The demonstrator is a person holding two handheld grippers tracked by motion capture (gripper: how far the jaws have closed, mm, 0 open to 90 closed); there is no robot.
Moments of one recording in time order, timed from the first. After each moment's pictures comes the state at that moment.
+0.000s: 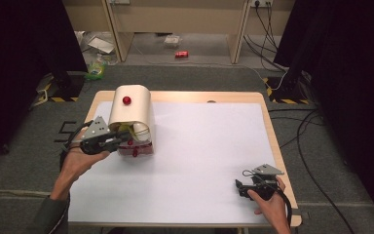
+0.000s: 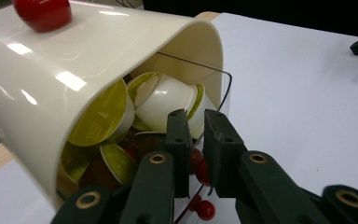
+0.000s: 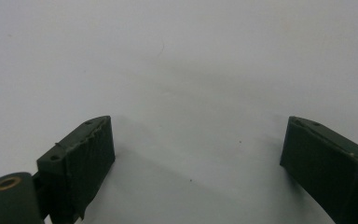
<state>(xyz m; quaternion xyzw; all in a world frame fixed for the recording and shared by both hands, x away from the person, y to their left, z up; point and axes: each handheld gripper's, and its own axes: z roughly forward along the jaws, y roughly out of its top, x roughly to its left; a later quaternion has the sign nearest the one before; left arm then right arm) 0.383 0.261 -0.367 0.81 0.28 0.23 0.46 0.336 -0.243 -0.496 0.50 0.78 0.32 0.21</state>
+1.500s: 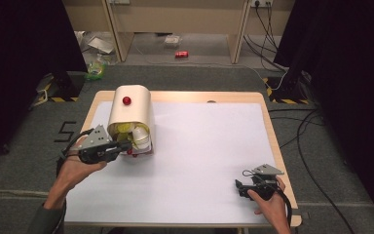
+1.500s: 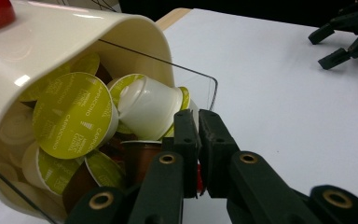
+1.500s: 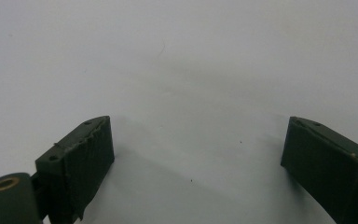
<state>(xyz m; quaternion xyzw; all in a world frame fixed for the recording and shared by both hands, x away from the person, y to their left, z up) 0.358 0.259 -0.364 0.83 0.25 0.21 0.46 0.336 -0.243 -0.496 0.50 0.78 0.32 0.21</state>
